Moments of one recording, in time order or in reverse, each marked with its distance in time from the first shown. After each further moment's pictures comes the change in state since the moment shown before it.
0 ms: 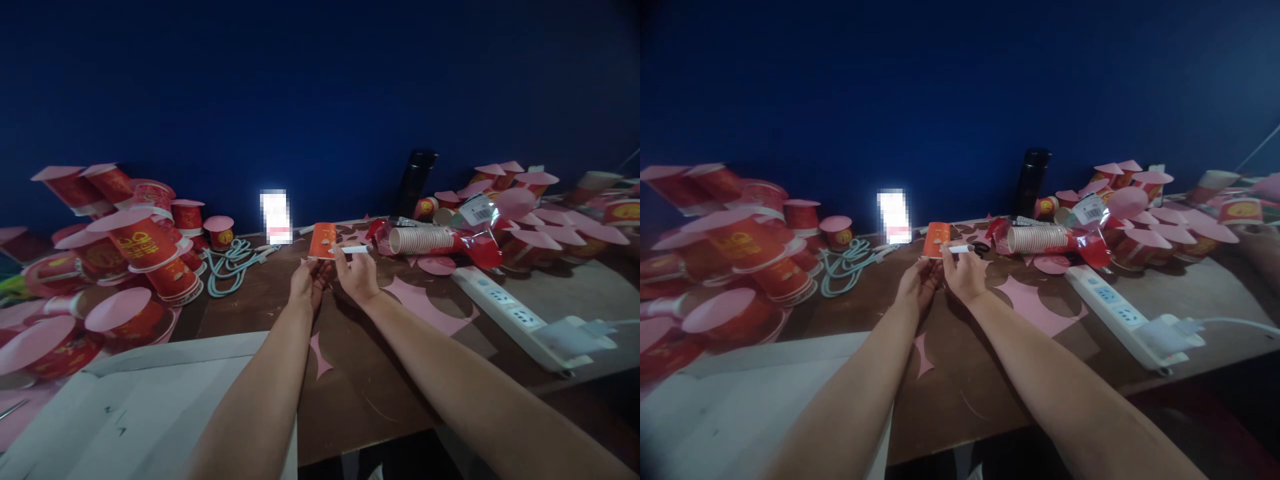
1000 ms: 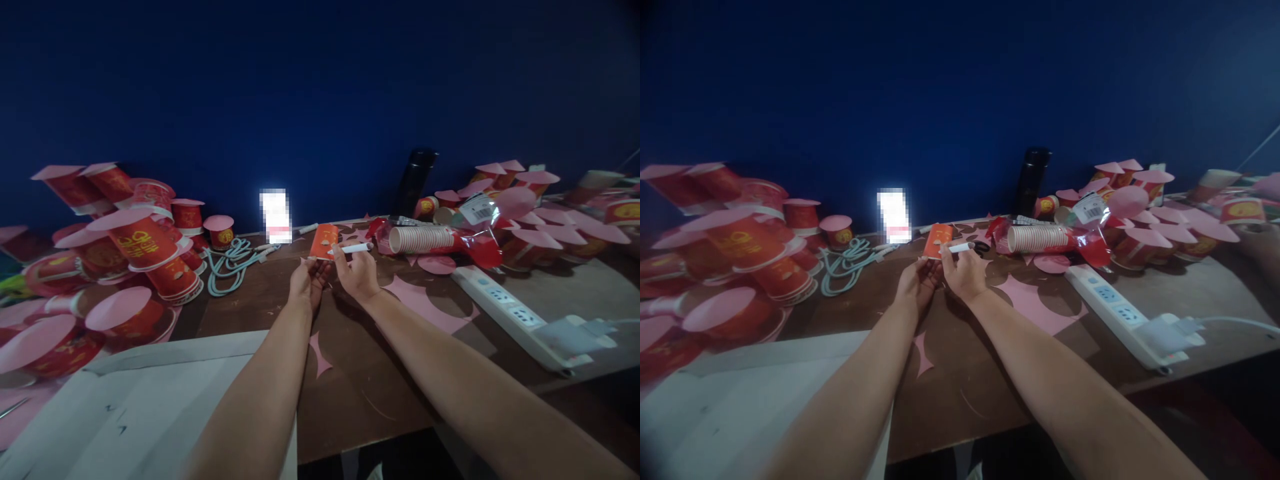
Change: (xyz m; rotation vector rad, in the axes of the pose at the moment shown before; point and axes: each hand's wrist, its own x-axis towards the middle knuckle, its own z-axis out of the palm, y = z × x) left_hand -0.001 0.002 0.001 -0.022 0.045 -0.025; right_hand 0.000 0.002 -0.001 0.001 -0.071 0.058
